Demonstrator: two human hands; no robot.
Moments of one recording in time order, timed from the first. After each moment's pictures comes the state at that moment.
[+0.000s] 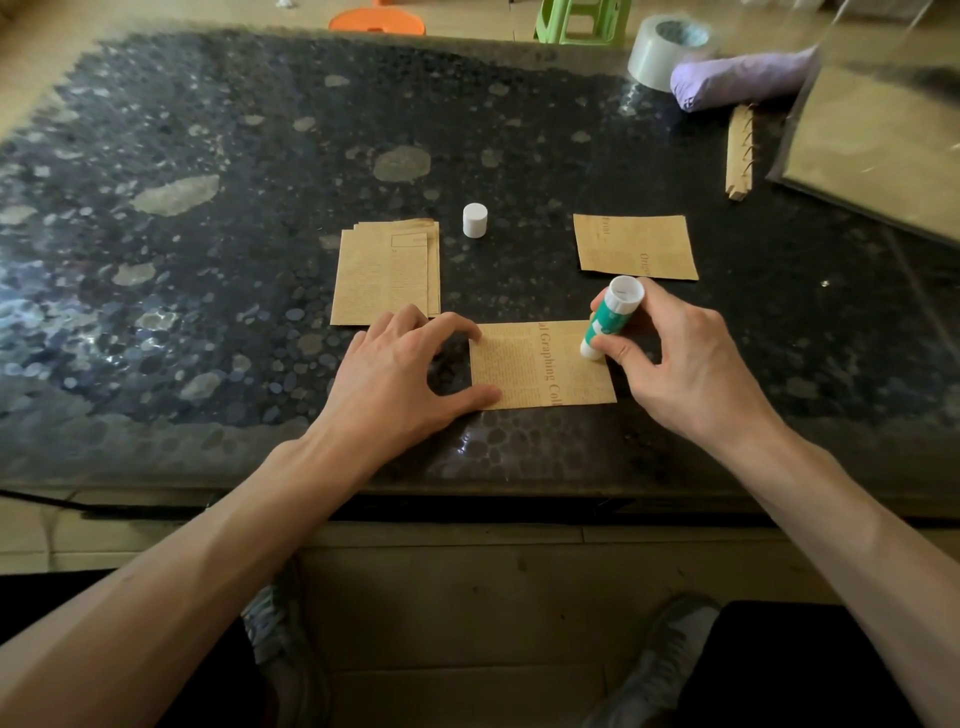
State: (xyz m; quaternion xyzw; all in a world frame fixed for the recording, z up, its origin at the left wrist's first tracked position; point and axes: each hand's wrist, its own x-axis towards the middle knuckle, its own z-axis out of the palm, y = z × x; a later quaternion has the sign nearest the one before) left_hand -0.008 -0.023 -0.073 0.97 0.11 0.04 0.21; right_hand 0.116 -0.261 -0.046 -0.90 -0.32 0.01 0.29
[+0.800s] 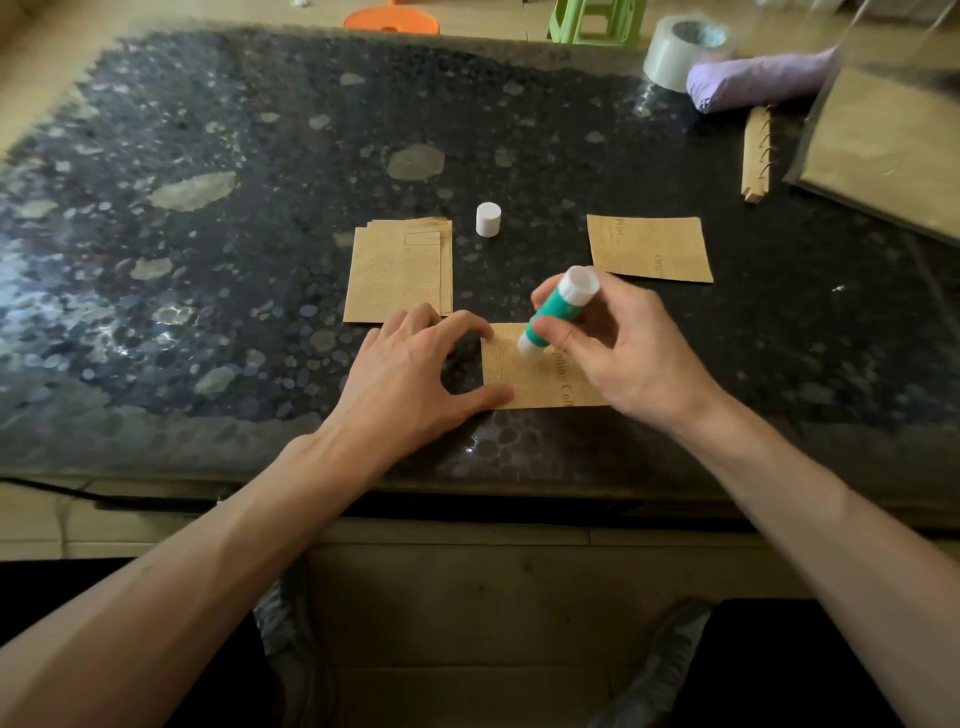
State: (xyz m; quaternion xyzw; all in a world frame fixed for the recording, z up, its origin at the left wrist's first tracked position) left_hand -0.007 -0.024 -0.073 0.97 0.11 0.04 0.20; right_hand 0.108 -0.217 -0.041 -0.82 -0.36 0.11 0.43
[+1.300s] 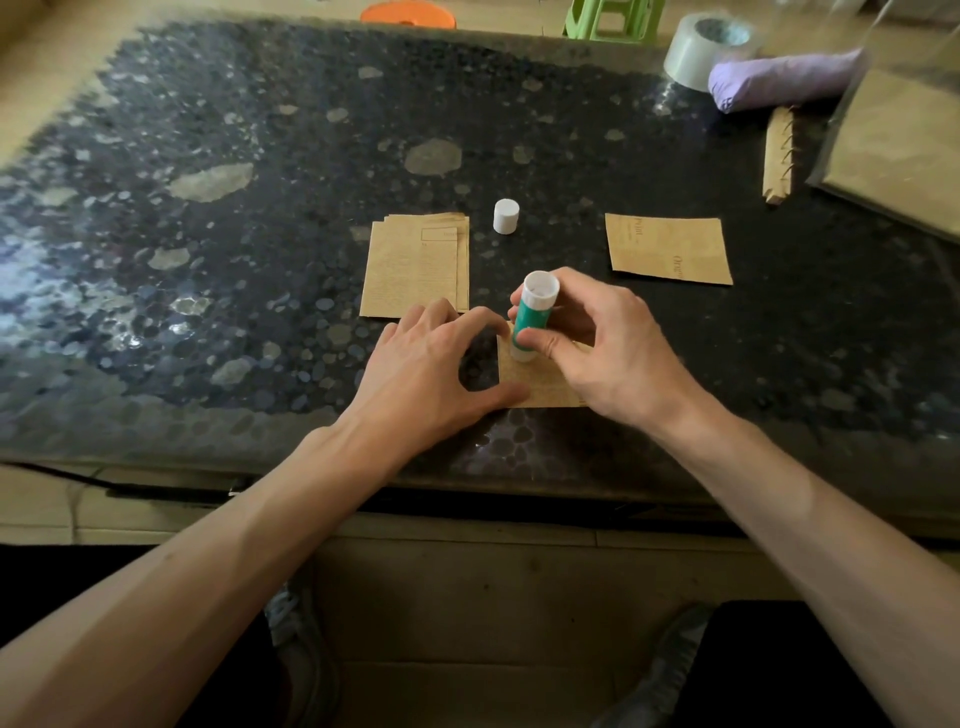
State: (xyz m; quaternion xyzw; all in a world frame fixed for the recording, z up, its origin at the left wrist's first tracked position) left_hand -0.006 -0.023 -0.075 0.97 0.11 0.04 0.19; right_hand 0.103 -0.195 -0.047 -0.81 -0.39 0.12 0.41
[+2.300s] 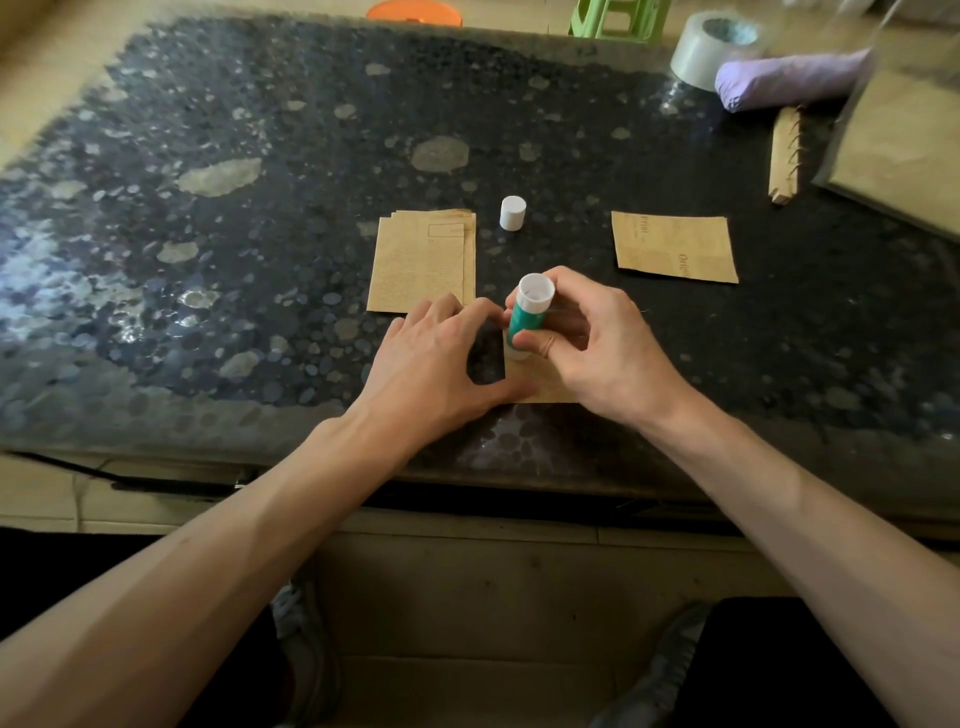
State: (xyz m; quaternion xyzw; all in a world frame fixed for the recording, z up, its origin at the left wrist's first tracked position) left_hand -0.005 -0.023 -0.076 0.97 0.11 0.05 0.20; right_hand 0.099 -0.188 -0.054 -0.80 -0.39 0.13 0.44
